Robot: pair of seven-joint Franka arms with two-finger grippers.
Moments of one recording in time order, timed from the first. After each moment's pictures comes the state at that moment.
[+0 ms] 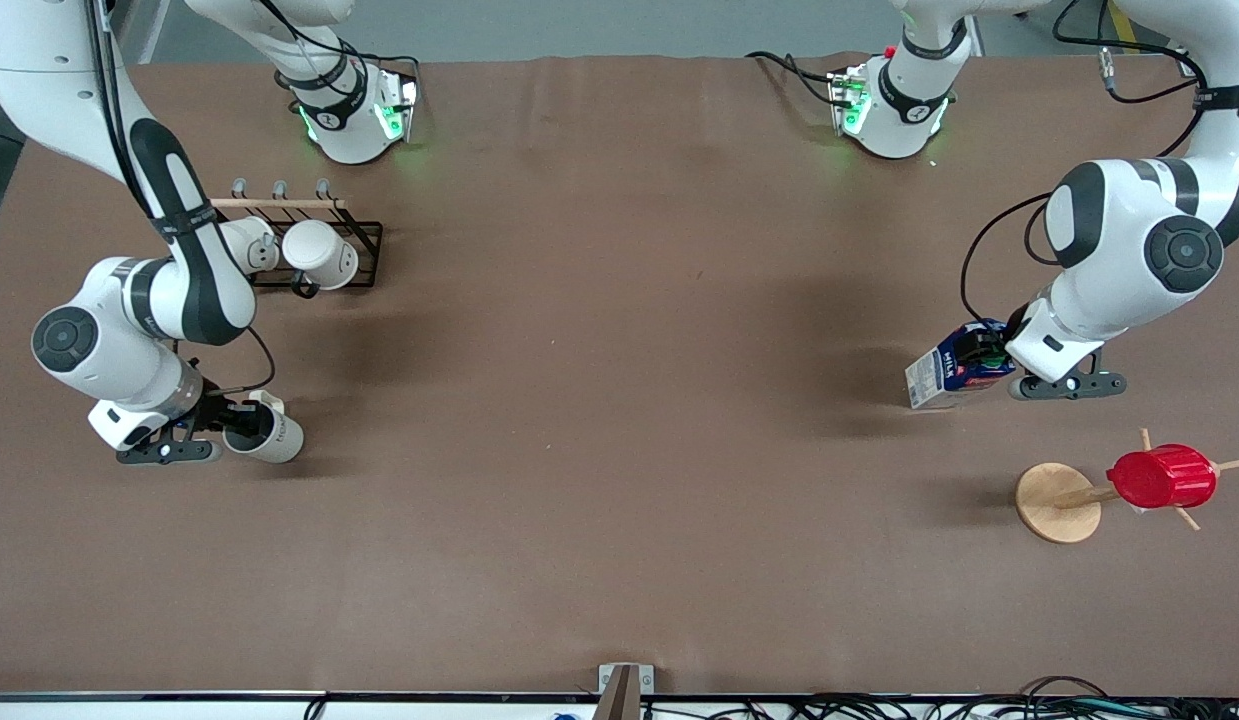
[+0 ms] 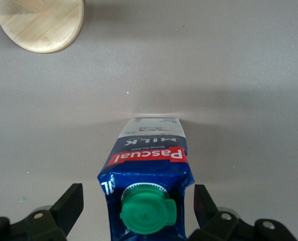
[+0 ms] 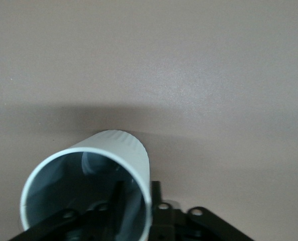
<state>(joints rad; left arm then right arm) 0.01 0.15 -0.04 -2.13 0.03 2.22 -0.06 -0.07 0.45 -0.05 -1.99 -0.03 2.49 -0.16</state>
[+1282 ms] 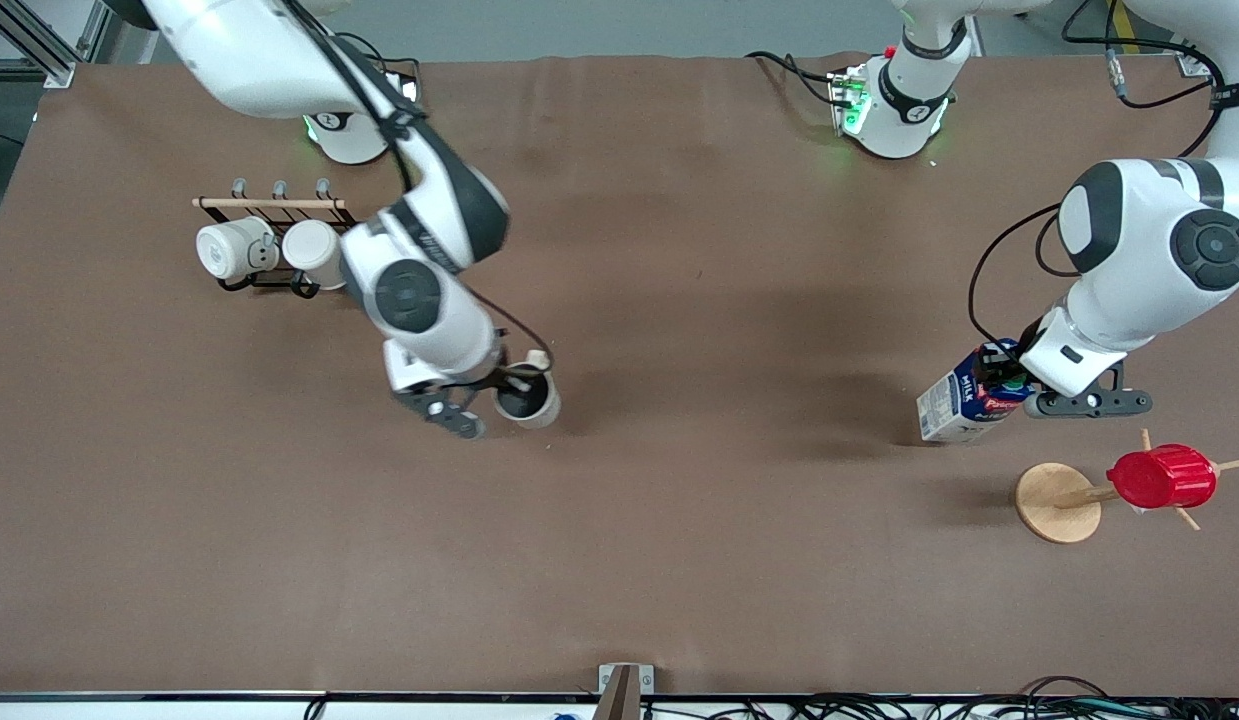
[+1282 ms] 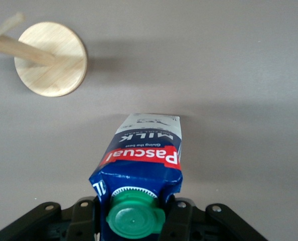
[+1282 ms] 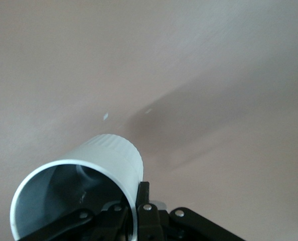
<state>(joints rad) -0.01 0.18 -0.05 -1.96 0.03 2.16 -0.06 0.30 0.58 0.33 -1.57 -0.12 2.11 1.17</state>
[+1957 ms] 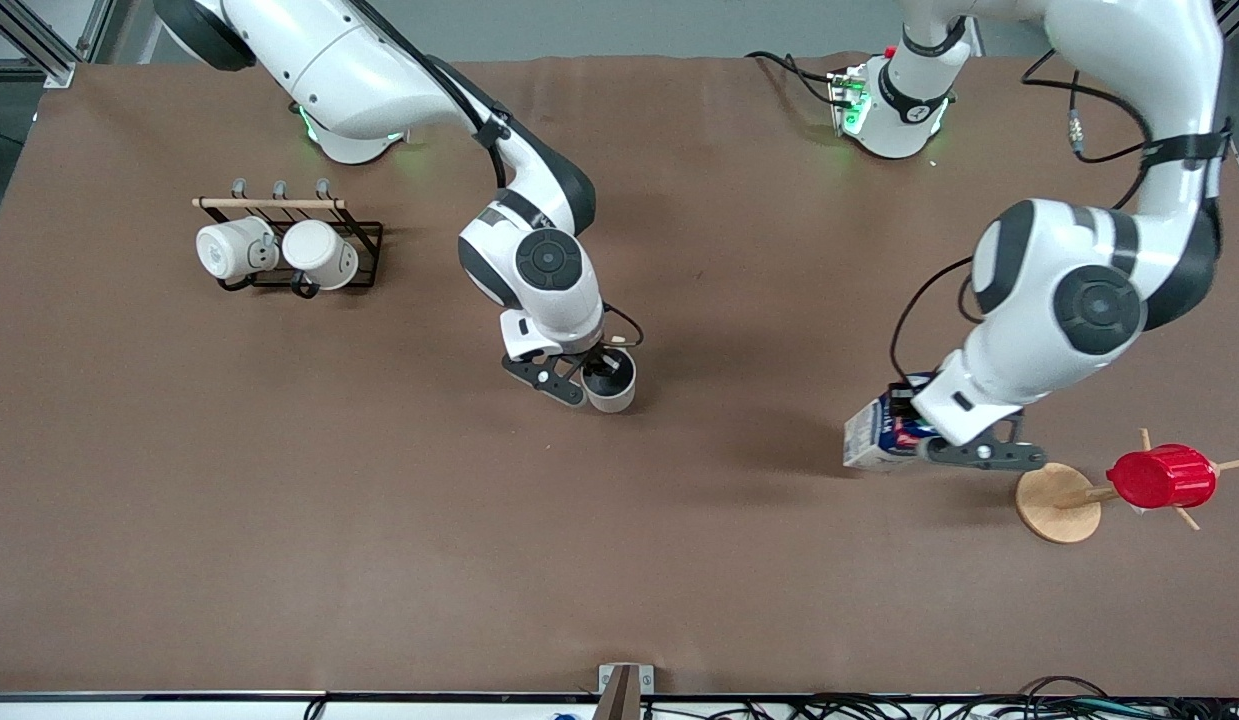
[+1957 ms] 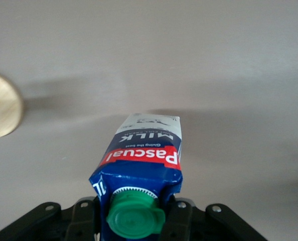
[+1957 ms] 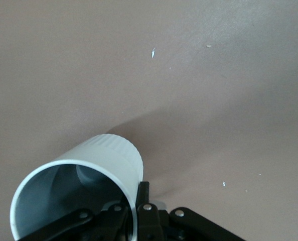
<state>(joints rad) -0.22 0.40 -0.06 -1.61 0.03 2.01 -0.14 0.43 0.69 0.36 -1.54 -0.24 2.21 1.35</state>
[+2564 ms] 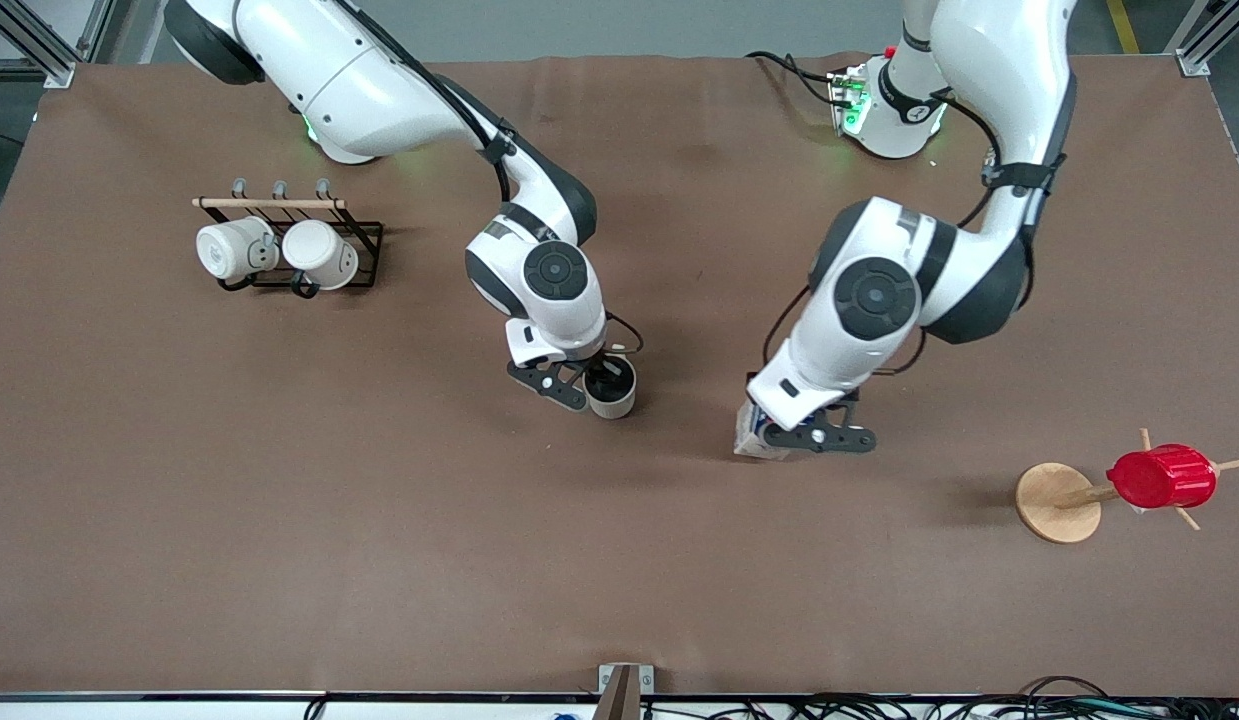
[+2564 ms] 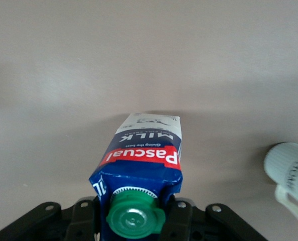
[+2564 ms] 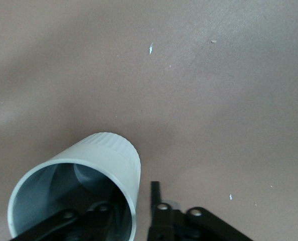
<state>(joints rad) -0.45 0.51 -0.06 -1.50 0.03 1.99 -0.44 0.43 0.74 0.36 -1.54 -0.28 2.25 1.37</state>
